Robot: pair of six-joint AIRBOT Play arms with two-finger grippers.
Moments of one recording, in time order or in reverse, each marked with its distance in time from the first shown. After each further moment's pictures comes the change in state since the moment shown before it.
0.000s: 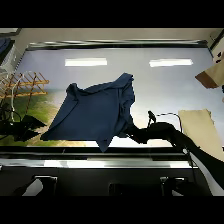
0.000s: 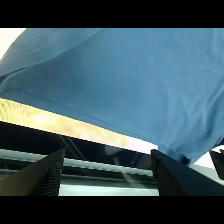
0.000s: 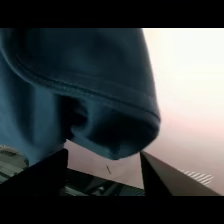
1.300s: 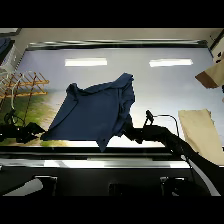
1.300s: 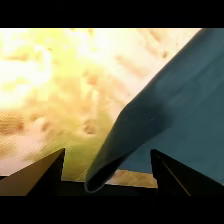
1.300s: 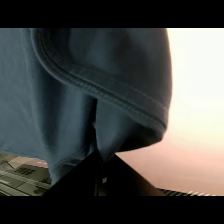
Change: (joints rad) left arm 0.082 -0.259 -0.049 0.105 0.244 0.282; right arm 0.134 0.077 -0.004 0.002 0.132 0.155
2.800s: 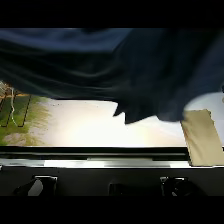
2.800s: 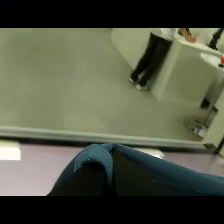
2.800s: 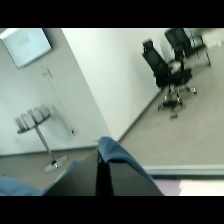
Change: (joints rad) left arm -0.151 0.461 1.023 -0.335 0.103 -0.169; right arm 0.000 0.422 1.219 -0.872 -0.166 0.230
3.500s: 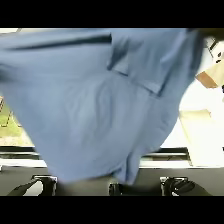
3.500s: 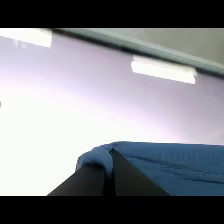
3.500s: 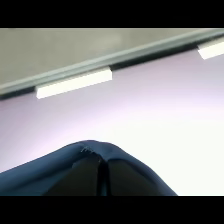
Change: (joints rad) left arm -0.149 -0.274 -0.117 0.299 -0.143 -0.128; right arm 0.000 -0.467 0.194 -0.506 -0.465 0.278
